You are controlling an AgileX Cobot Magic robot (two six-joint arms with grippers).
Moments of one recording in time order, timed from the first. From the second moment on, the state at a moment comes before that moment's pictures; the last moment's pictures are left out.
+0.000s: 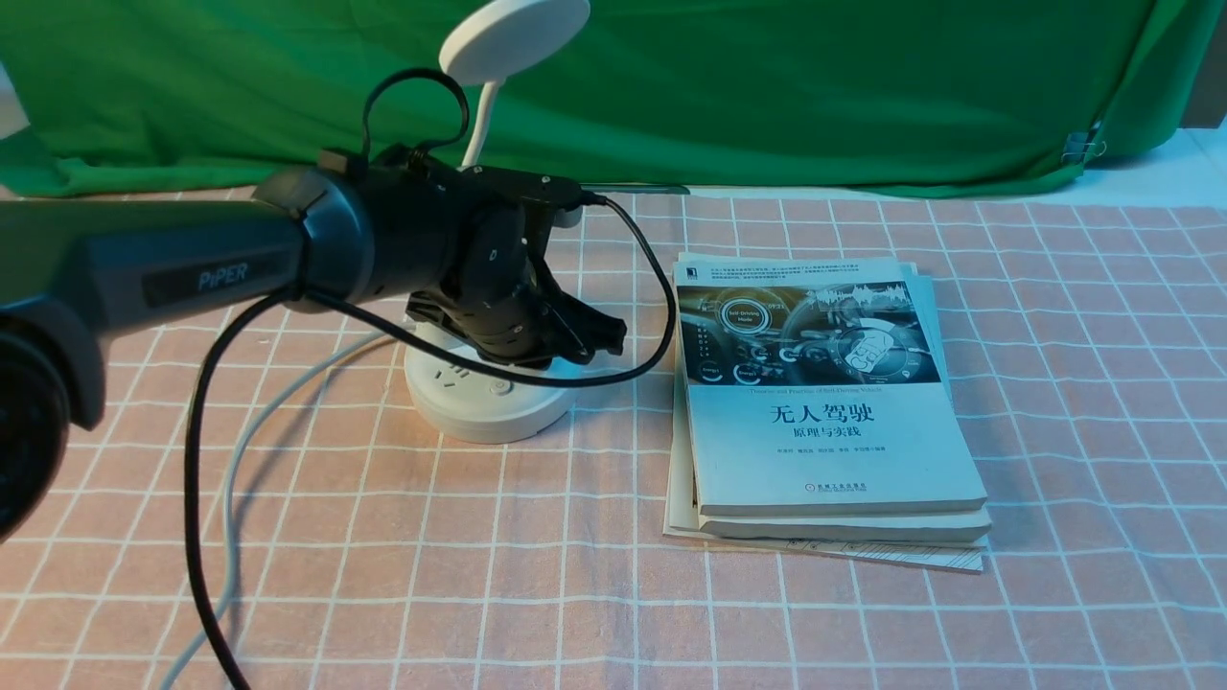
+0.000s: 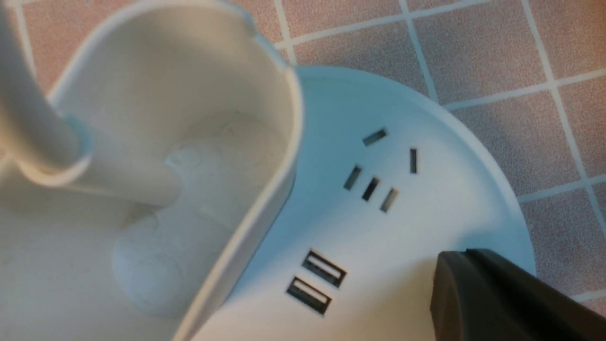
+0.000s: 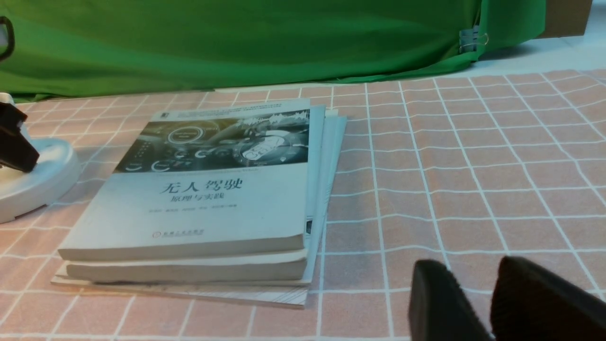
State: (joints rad) right arm 0.13 0.00 0.01 0.05 0.22 0.08; left arm -0.49 2.05 -1.46 0.11 0.50 -0.29
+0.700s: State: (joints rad) right arm 0.13 0.00 0.01 0.05 0.22 0.08; left arm -0.49 2.03 -1.45 0.12 0.42 -0.29
